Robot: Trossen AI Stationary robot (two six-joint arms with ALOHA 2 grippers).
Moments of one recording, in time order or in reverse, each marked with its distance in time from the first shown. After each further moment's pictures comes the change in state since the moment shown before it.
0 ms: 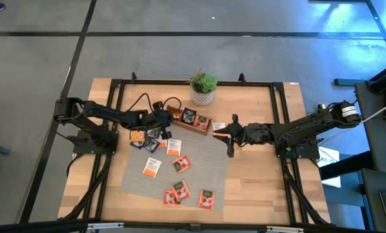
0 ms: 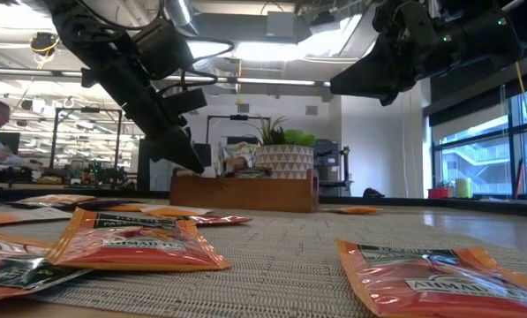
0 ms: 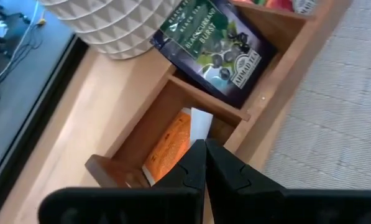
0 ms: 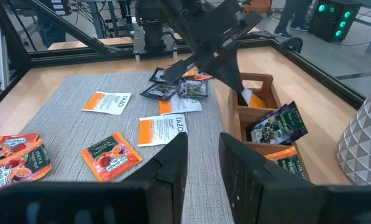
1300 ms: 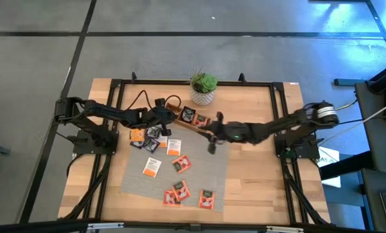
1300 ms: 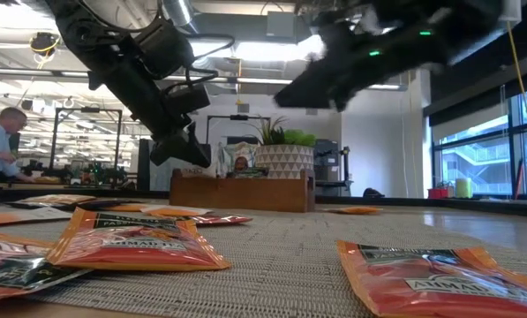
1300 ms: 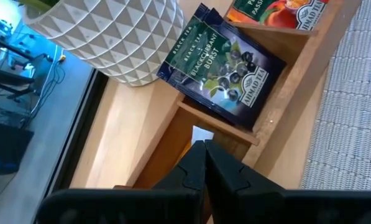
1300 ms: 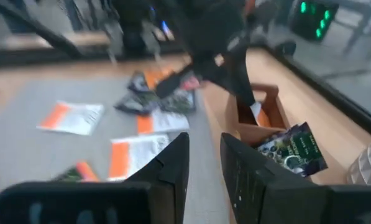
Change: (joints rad) left arm 0.038 0.006 0.000 0.075 -0.004 0.216; right arm -0.067 0.347 0.251 0.052 0.018 -0.050
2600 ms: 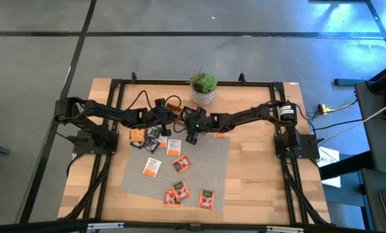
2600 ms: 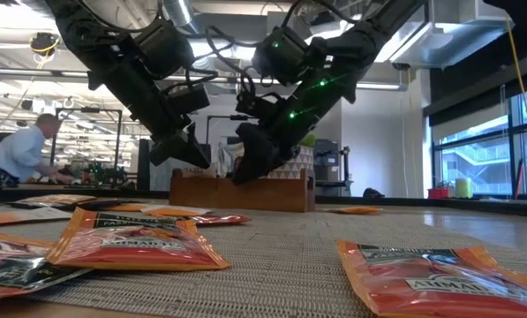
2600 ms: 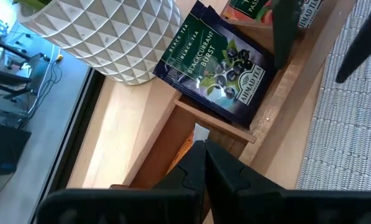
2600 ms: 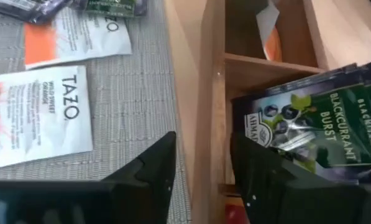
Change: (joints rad) left arm 0.000 0.001 0.000 -0.006 0.008 0.000; right arm -0.168 0.444 0.502 -0.506 -0.088 -0.004
